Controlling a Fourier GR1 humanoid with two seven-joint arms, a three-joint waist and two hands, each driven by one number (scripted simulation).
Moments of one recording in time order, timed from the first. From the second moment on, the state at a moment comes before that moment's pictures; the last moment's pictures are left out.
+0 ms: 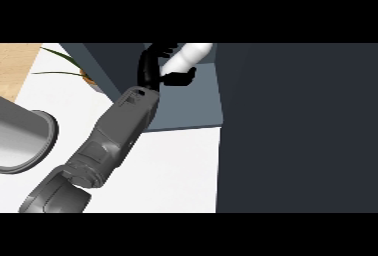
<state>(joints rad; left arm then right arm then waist) -1.19 0.03 -0.15 -0.10 0.25 0.66 -0.47 0.53 -0.09 0.31 -2.09 -0.26 0.21 -0.20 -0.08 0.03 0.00</state>
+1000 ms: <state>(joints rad) -1.17 0.04 -0.07 -0.13 0.29 0.57 -0.56 0.55 -0.10 0.32 -2.09 -0.24 0.22 -0.22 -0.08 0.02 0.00</state>
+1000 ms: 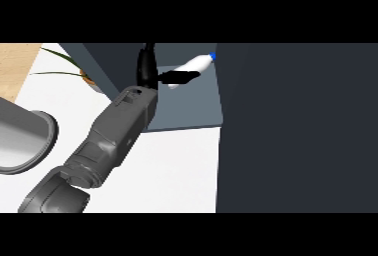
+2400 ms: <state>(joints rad) -0.86 0.00 -0.21 -0.65 0.41 0.20 -0.61 0.62 -0.09 0.34 -2.14 -0.20 0.15 -0.23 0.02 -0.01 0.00</state>
